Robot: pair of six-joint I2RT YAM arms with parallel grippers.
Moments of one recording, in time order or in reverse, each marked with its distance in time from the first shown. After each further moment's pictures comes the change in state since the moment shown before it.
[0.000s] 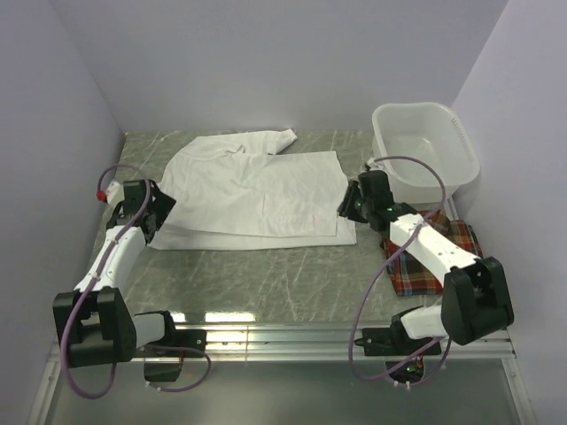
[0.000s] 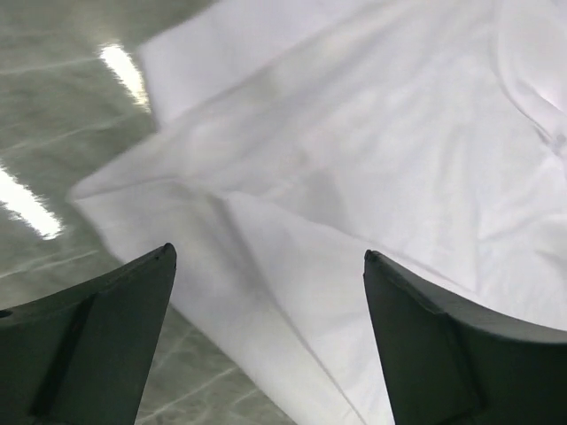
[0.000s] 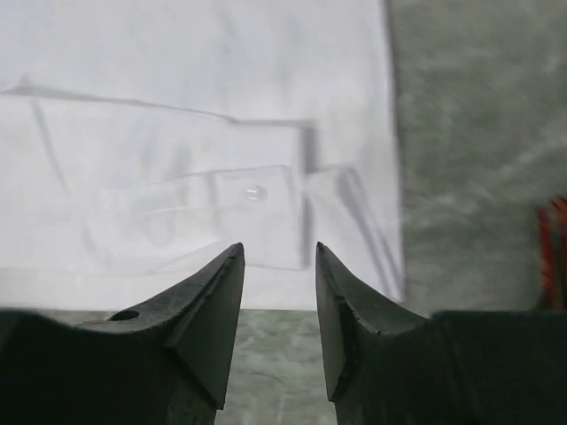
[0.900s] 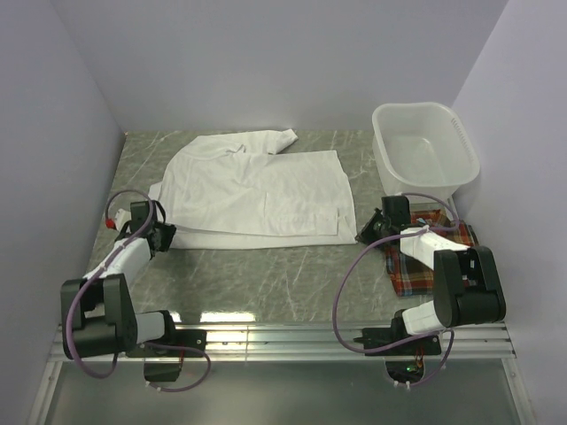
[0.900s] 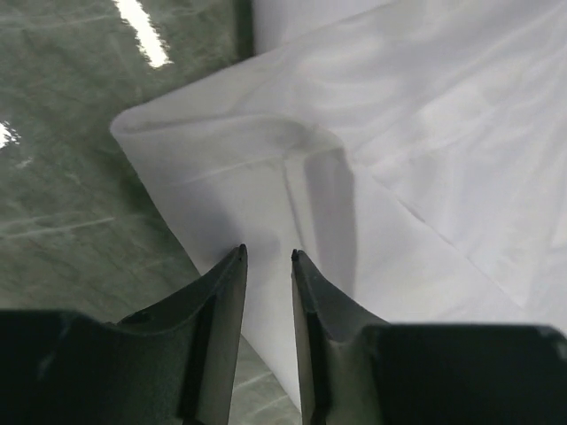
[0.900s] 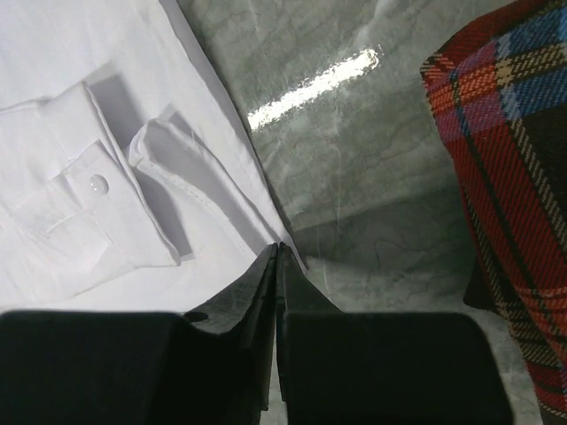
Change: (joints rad) left arm 0.005 0.031 -0.203 0.170 0.089 -0.150; right arm -0.224 0.090 -0.235 0.145 -0.198 0.194
